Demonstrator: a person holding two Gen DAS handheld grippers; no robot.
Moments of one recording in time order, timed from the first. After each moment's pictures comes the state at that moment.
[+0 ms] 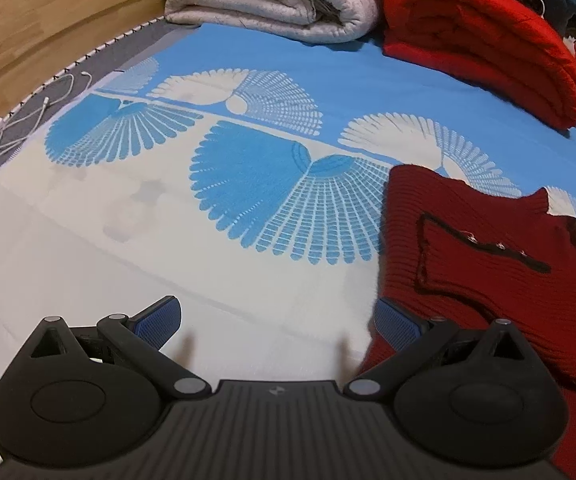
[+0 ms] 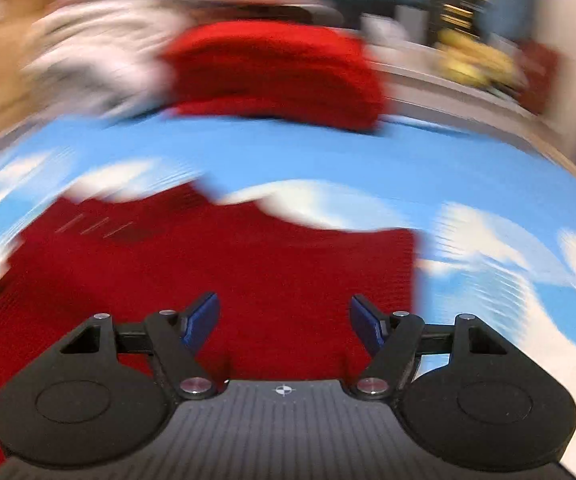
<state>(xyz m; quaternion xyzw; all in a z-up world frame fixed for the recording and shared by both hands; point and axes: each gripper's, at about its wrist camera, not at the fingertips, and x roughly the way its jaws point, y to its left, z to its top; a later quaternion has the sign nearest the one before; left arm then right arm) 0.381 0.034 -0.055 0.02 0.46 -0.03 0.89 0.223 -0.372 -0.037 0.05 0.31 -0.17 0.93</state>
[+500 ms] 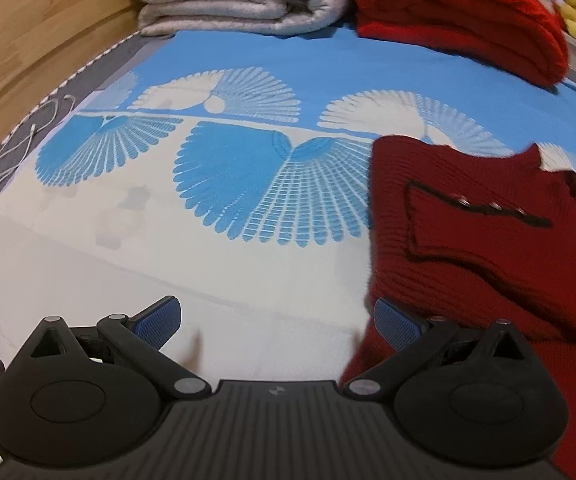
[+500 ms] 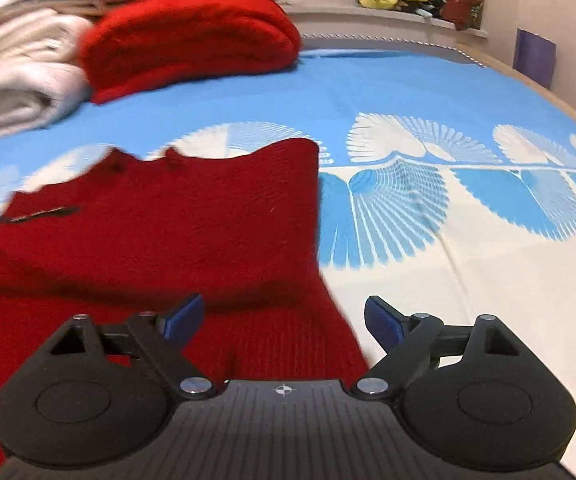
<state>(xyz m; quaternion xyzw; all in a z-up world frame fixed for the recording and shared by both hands) 0.369 0.017 -0.063 0.08 0.45 -0.05 0.89 0.117 -0.397 -0.050 0.14 0.36 -0.21 0.90</state>
